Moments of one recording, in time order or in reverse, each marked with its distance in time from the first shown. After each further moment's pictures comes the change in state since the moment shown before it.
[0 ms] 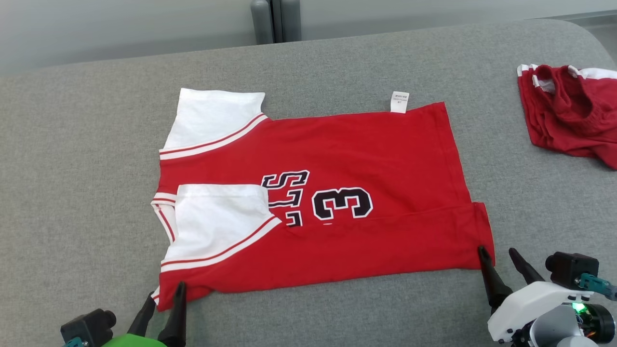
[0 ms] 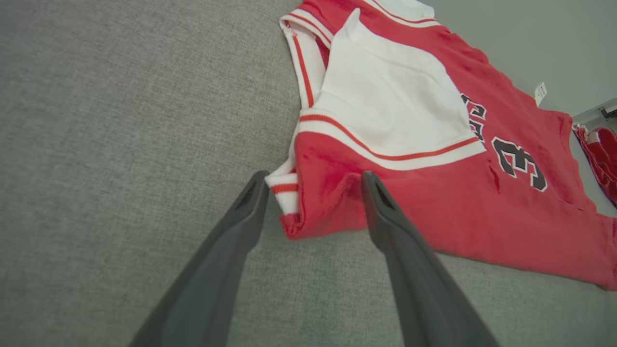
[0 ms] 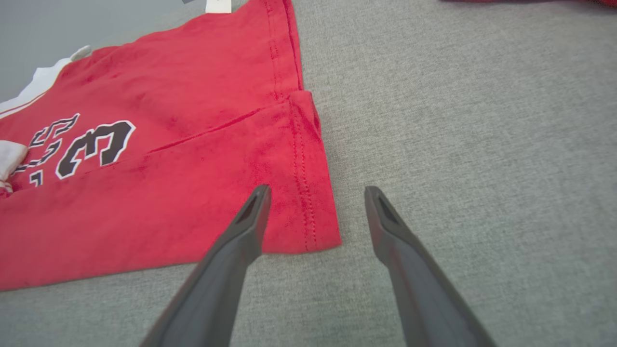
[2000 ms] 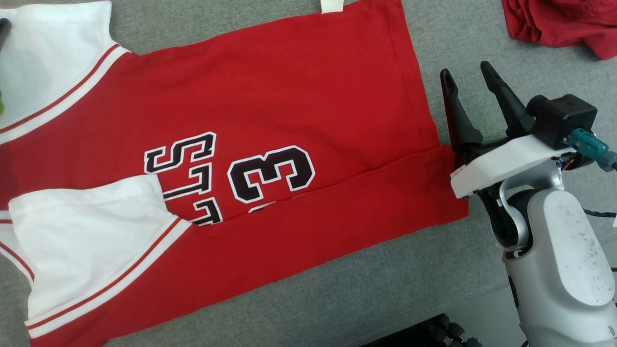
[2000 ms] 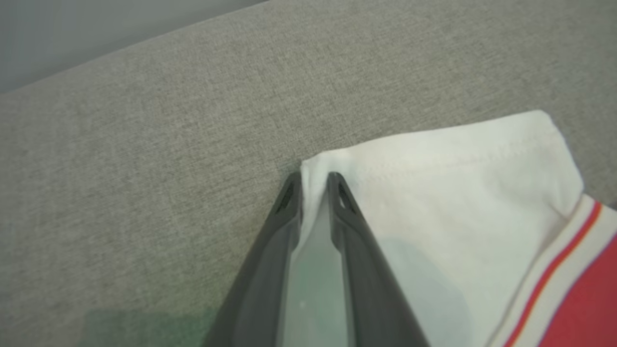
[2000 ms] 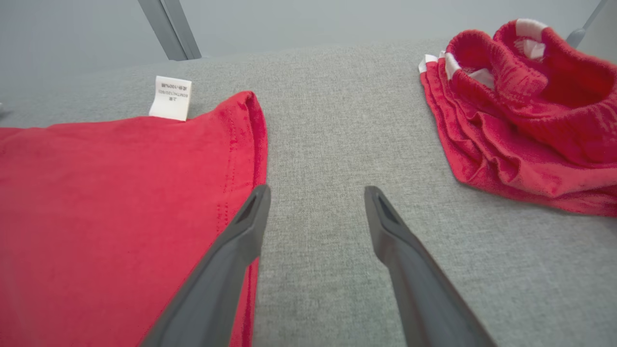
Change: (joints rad) left arm -1.056 0.468 -0.167 0.248 0.022 -0.163 0.647; right arm -0.486 -0.001 0.133 -0.071 -0.106 0.000 -0.075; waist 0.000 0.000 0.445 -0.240
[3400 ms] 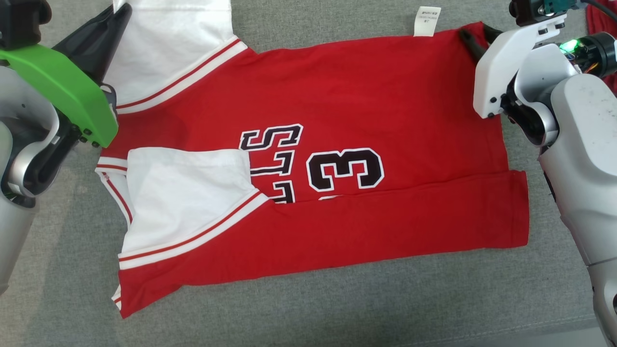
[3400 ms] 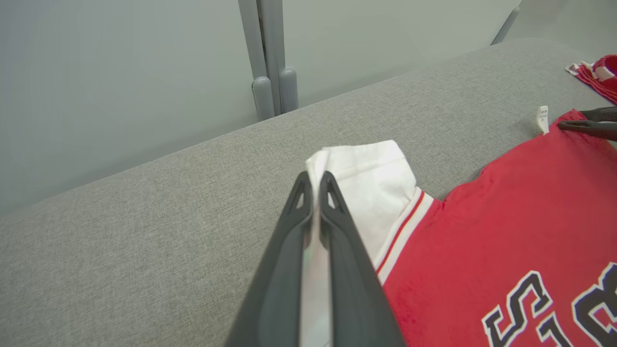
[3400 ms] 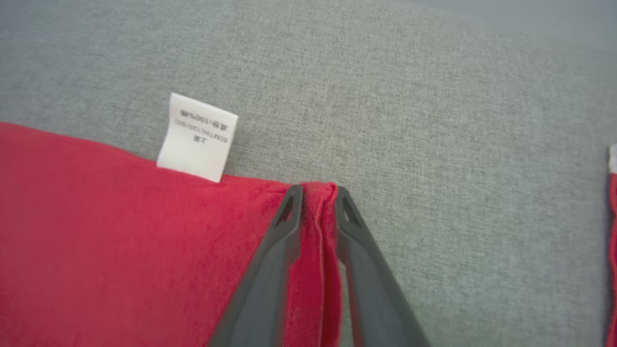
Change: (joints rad) left arm 0.064 -0.112 -0.118 -0.193 0.010 -0.002 -0.335; right arm -0.476 -0.221 0.228 0.487 0.122 0.000 0.365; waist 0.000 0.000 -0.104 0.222
